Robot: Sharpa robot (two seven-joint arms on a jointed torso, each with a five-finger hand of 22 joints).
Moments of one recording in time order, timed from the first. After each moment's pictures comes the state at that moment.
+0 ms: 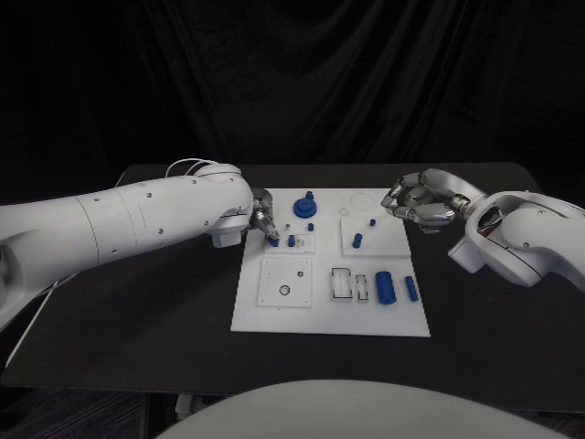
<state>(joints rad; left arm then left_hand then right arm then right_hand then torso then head) 1.28 -0.54 -0.21 1.18 -0.99 0.15 -0.53 1.32 -0.05 0.46 0.09 0.48 0.89 0.14 0.34 0.77 1.47 0.00 1.57 1.31 1.47 -0.05 1.57 1.31 0.05 1.41 0.06 1.29 1.31 1.31 -0.96 -0.25 1.63 -0.84 -0.34 -0.01 1.29 0.01 0.44 0.02 0.44 0.55 0.13 0.91 0.11 1.31 0.04 1.48 1.23 1.46 -0.03 1.37 1.25 0.10 1.37 0.08 1.11 1.31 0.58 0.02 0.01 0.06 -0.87</state>
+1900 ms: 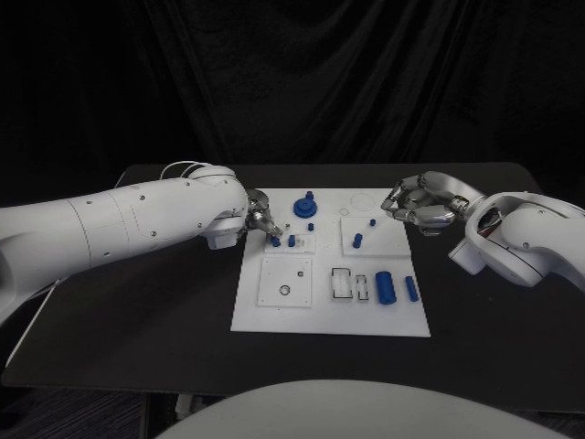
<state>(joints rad) 1.28 -0.56 -0.21 1.20 -0.99 0.14 -0.51 1.09 0.01 0.35 0.19 0.28 0.95 0.07 0.24 0.75 1.47 0.00 1.57 1.31 1.47 -0.05 1.57 1.31 0.07 1.39 0.06 1.21 1.31 1.31 -0.96 -0.25 1.63 -0.84 -0.32 -0.03 1.29 0.01 0.44 0.03 0.44 0.55 0.13 0.89 0.10 1.30 0.05 1.48 1.19 1.46 -0.03 1.36 1.23 0.10 1.37 0.08 1.09 1.31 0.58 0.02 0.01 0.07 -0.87</state>
